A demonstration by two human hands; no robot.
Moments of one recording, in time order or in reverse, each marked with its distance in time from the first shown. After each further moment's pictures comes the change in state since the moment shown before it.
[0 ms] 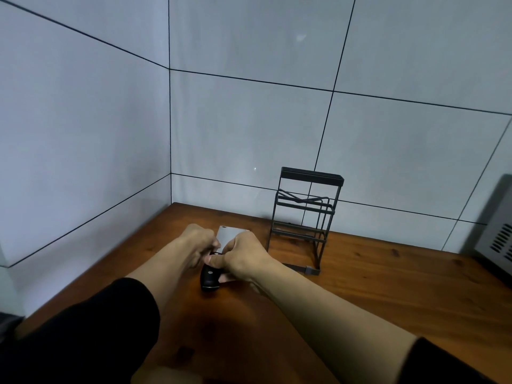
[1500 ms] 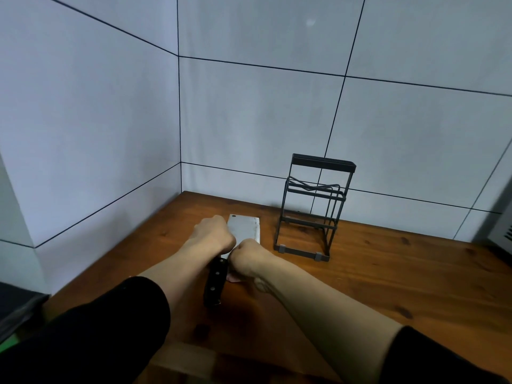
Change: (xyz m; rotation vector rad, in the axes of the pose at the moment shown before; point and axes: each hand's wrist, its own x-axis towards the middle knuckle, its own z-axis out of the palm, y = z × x) left_hand -0.027 -0.005 0.012 0.808 0.182 0.154; right_hand 0.009 0.019 0.020 -0.027 0.021 0.244
